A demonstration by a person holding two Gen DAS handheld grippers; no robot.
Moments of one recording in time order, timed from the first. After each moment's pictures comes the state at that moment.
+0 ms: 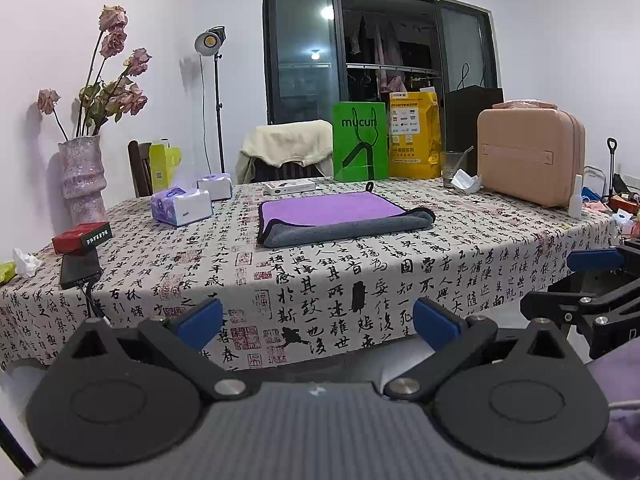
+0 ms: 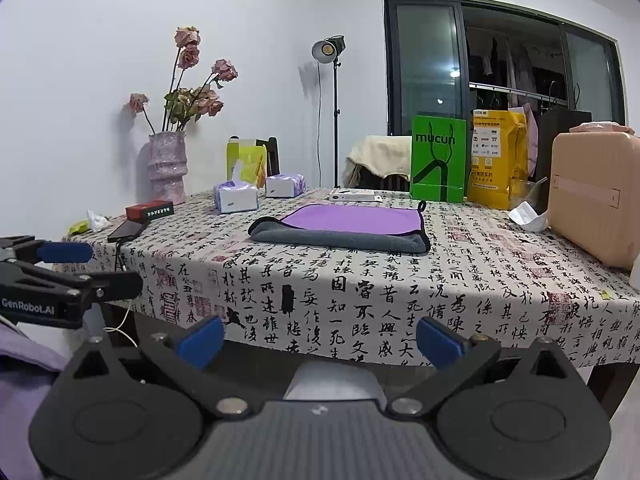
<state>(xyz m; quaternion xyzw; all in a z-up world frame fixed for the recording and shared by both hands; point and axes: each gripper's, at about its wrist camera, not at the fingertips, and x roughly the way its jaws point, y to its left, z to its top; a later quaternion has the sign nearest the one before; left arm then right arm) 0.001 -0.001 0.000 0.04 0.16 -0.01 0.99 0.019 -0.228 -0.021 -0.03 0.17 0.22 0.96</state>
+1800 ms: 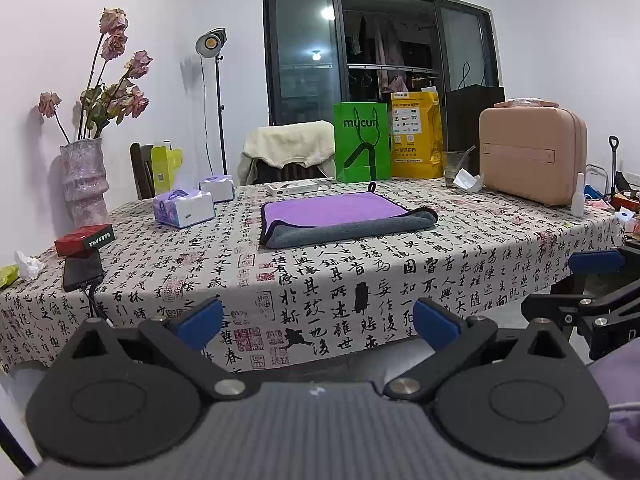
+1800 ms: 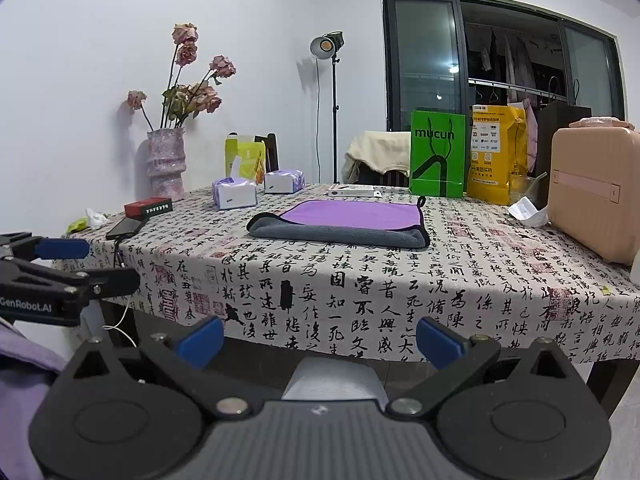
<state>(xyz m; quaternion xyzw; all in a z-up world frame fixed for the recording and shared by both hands) 0.000 0.000 0.001 0.04 0.16 -0.01 0.99 0.022 -0.228 -0.025 -0.02 0.17 0.22 0.96</state>
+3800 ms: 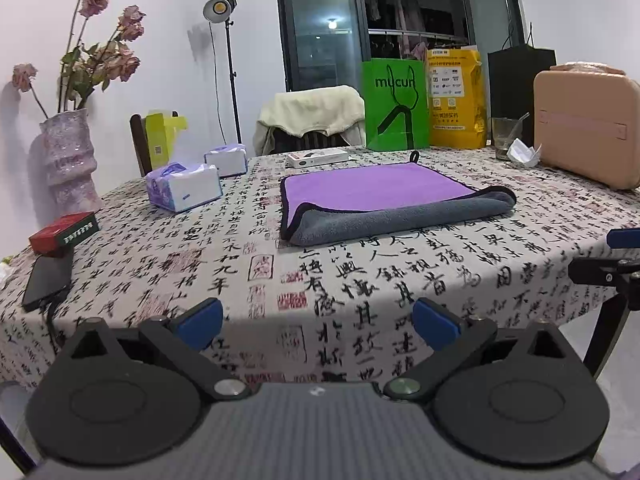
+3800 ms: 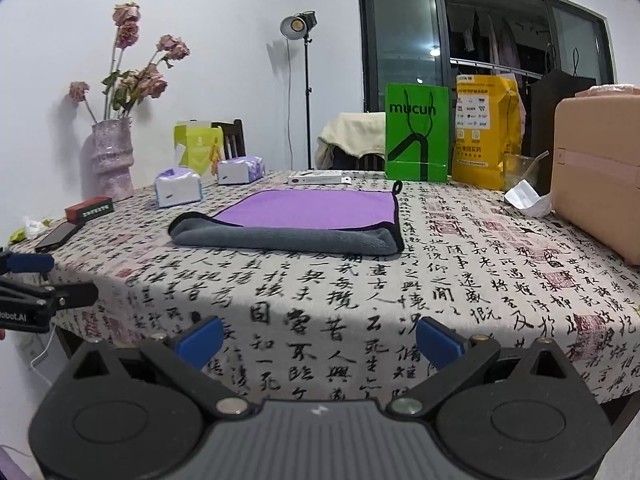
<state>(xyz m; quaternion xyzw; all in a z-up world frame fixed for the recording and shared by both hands) 0.149 0.027 -0.027 0.05 0.21 0.03 0.98 0.173 -0.228 -0.047 -0.01 0.20 0.18 0.96</state>
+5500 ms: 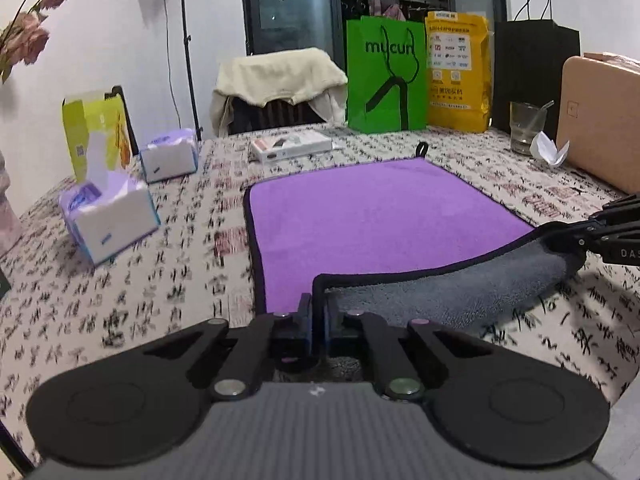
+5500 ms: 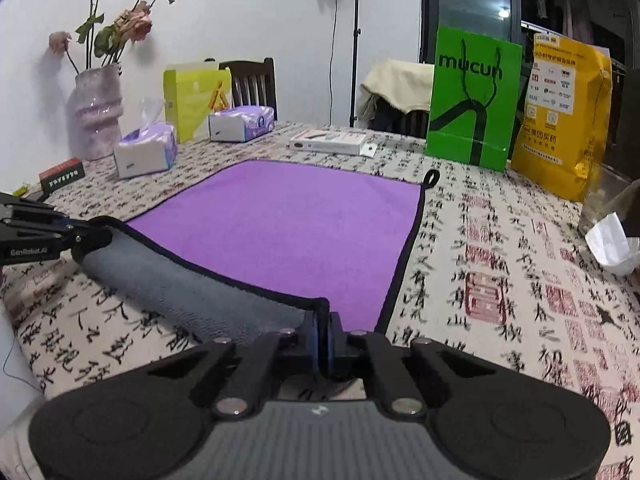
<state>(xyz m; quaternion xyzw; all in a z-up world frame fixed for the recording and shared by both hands) 0.339 0.056 -0.006 0.05 0.27 -0.04 0.96 0.386 -0.219 -0.026 -0.08 0.28 0.26 0.92</state>
